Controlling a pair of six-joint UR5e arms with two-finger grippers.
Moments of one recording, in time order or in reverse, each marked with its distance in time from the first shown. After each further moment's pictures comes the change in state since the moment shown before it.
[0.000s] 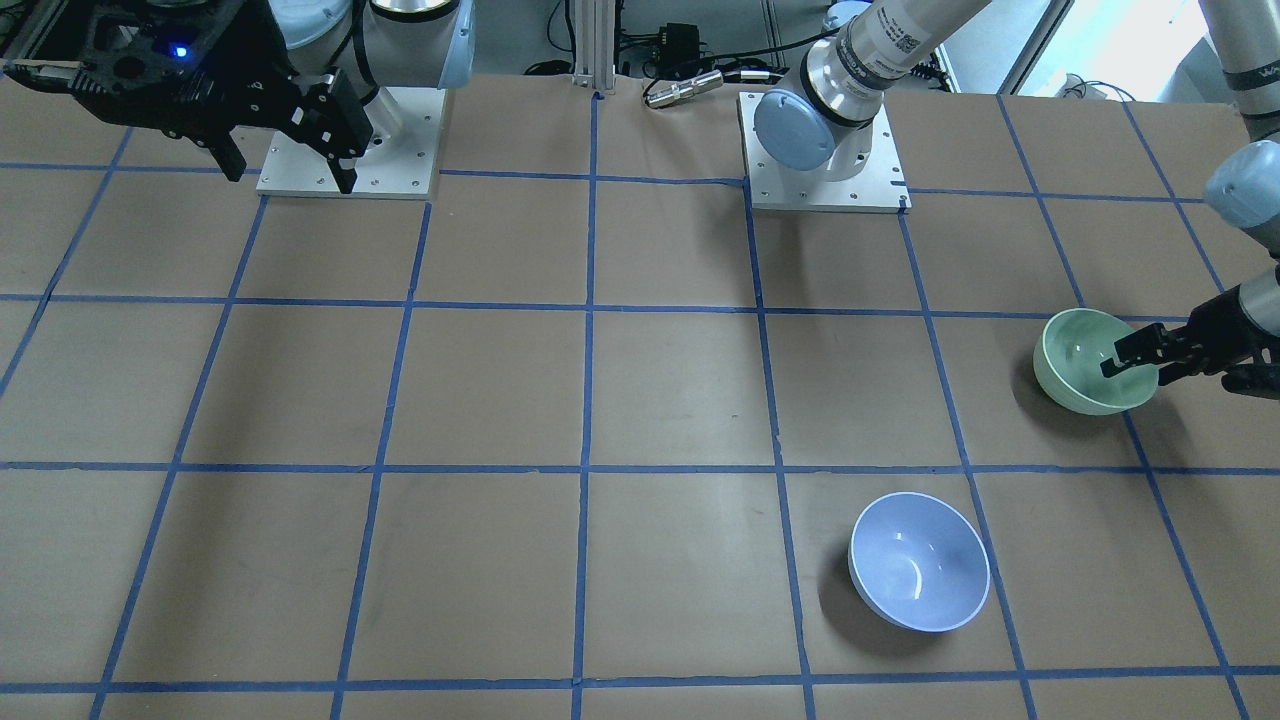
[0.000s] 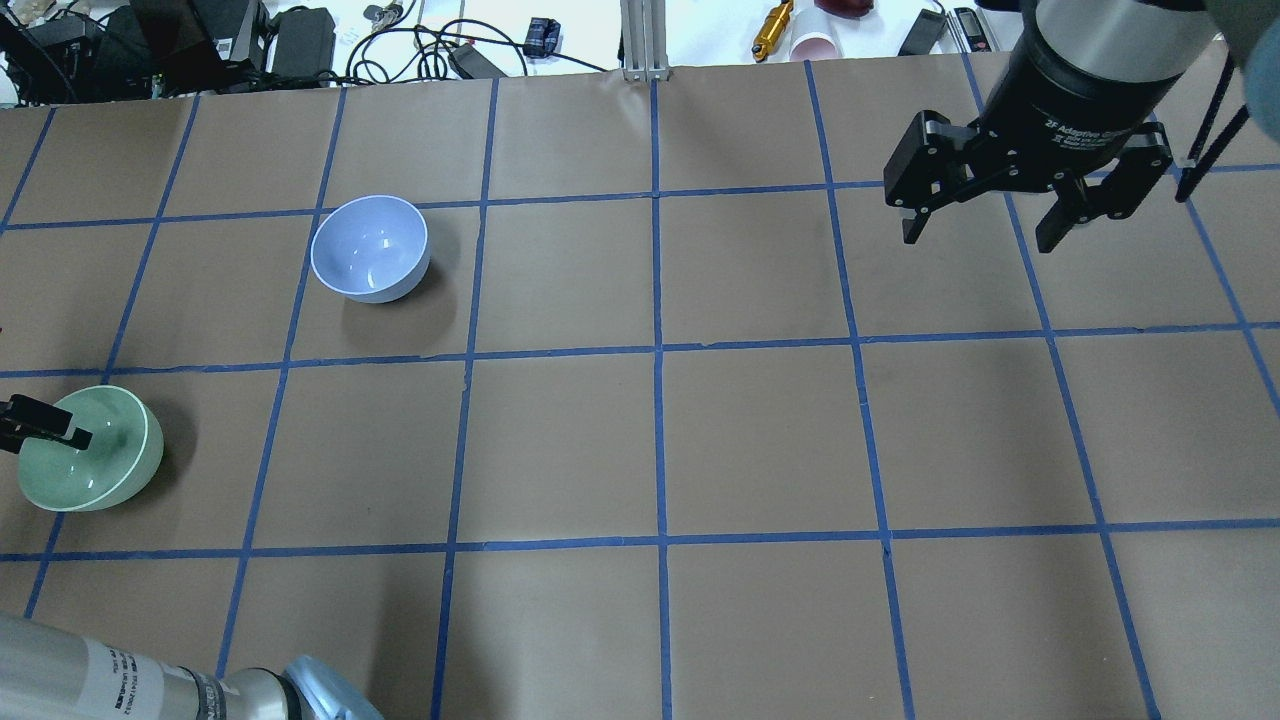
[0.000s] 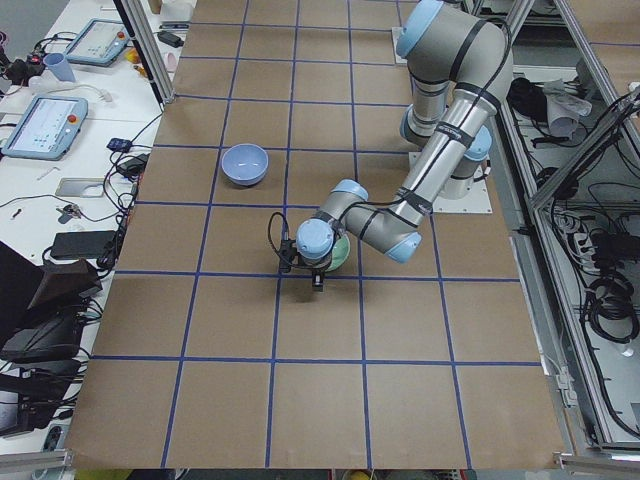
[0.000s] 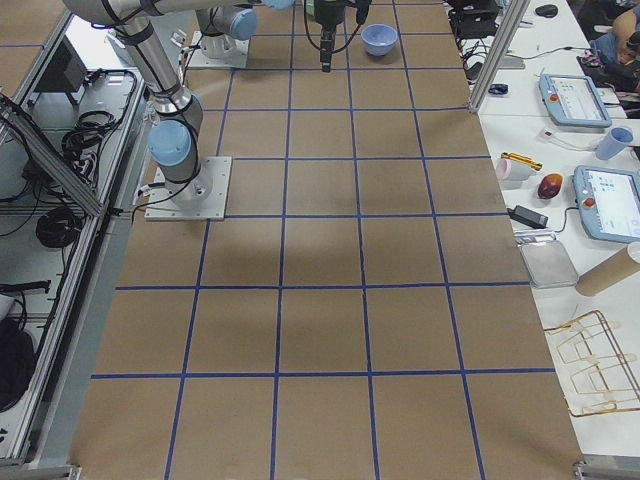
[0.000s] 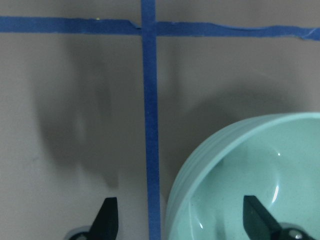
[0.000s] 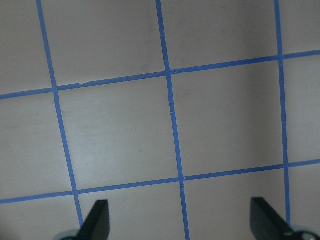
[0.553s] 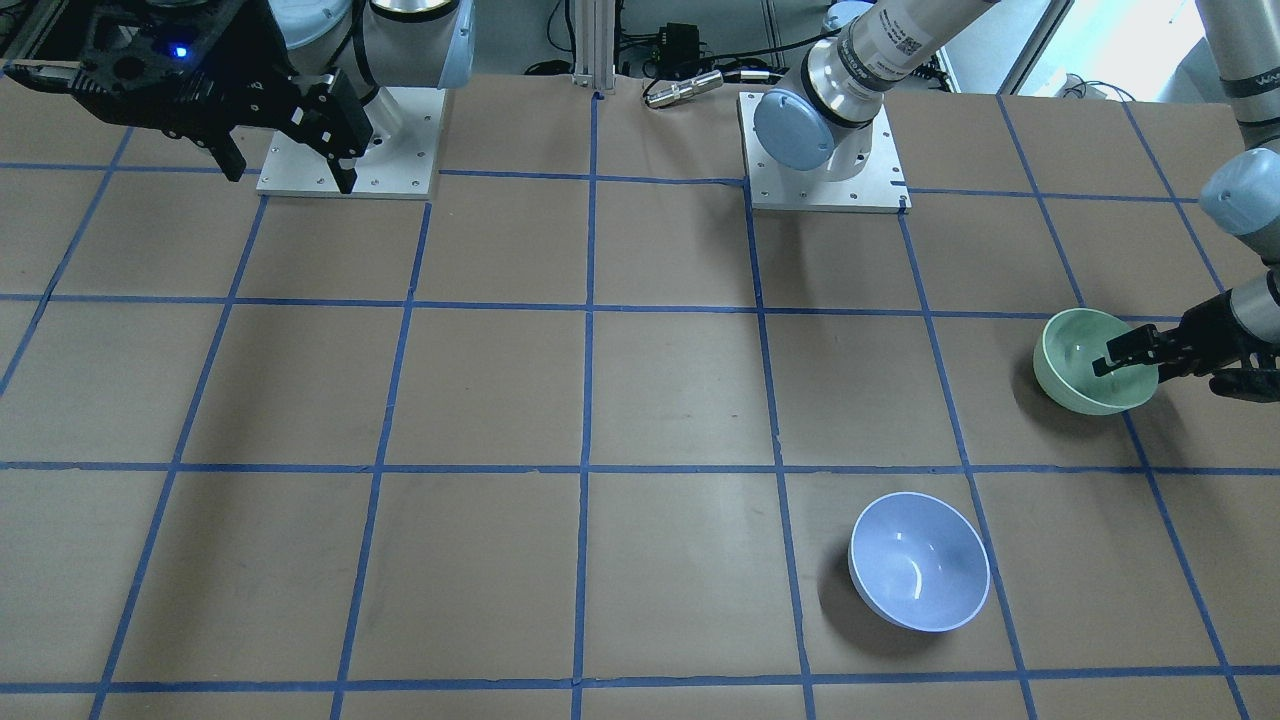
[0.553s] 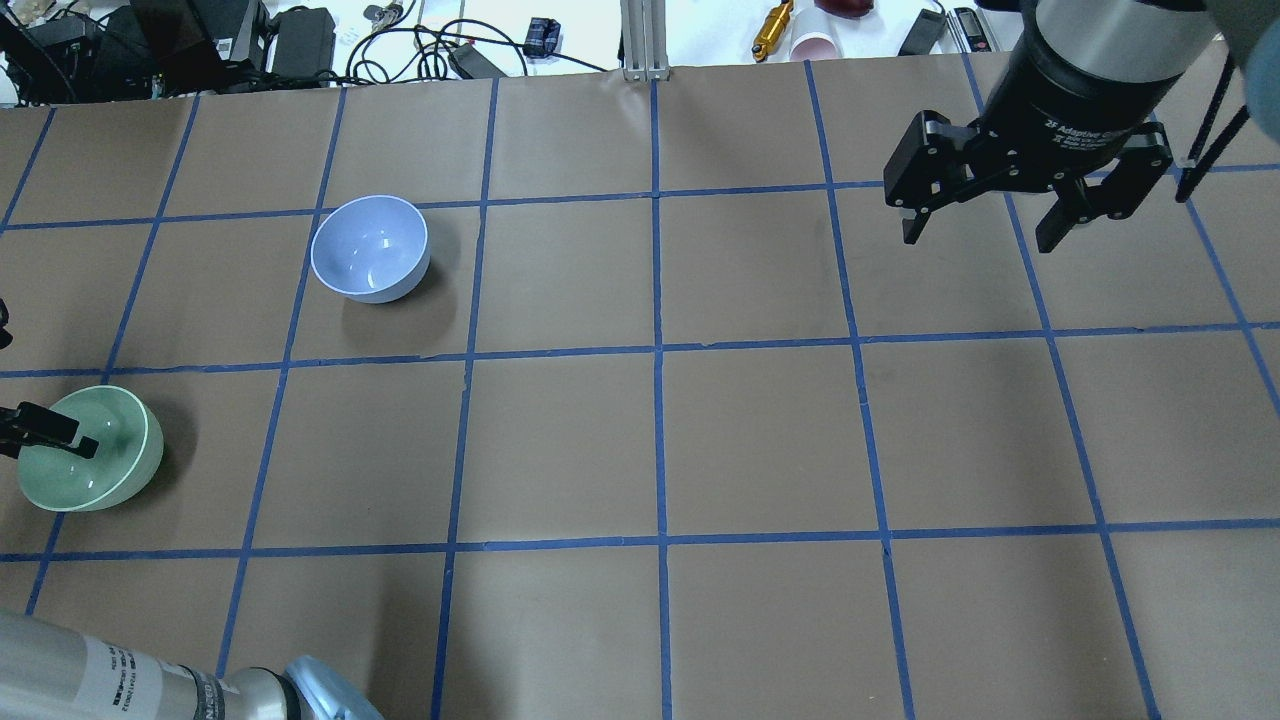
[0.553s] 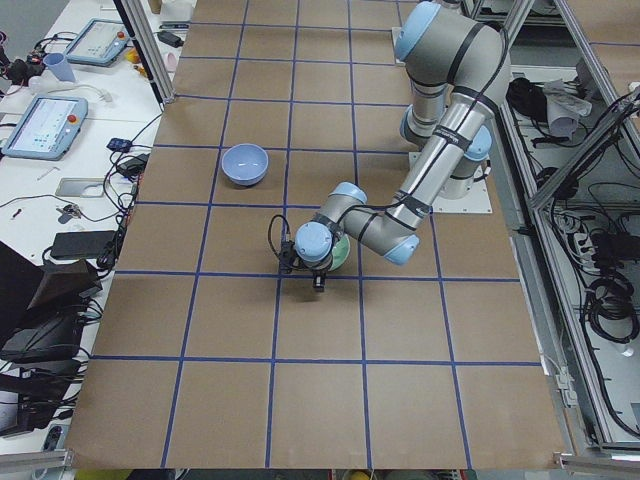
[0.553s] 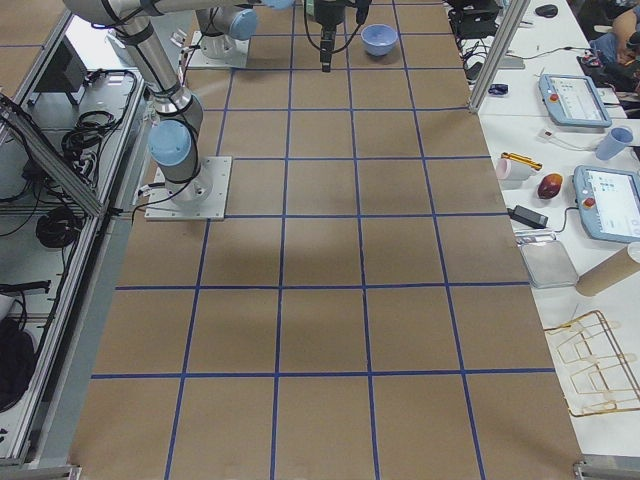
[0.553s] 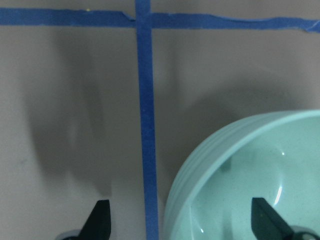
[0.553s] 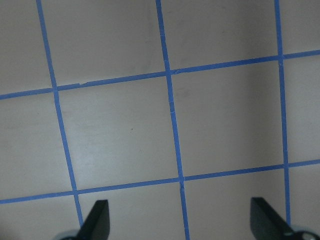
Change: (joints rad) left arm -0.002 -0.020 -0.002 -0.008 0.022 0.013; right arm 0.000 0.000 0.000 0.000 0.000 0.000
